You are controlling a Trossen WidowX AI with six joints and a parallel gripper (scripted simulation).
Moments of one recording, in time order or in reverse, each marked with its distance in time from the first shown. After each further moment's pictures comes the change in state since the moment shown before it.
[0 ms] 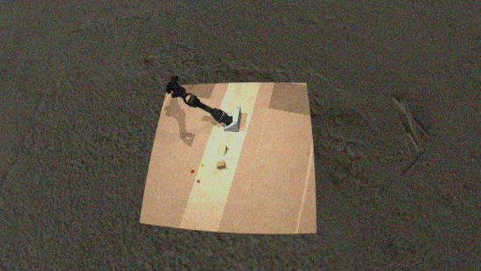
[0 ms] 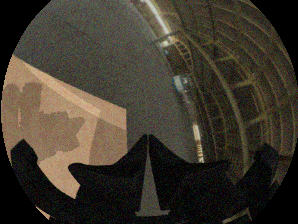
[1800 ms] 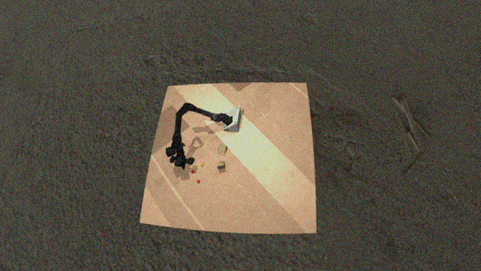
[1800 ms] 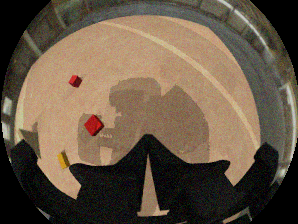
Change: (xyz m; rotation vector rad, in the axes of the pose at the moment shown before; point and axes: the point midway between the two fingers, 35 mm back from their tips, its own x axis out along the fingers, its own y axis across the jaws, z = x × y) arm -0.535 0.462 0.141 -0.686 -0.569 1.555
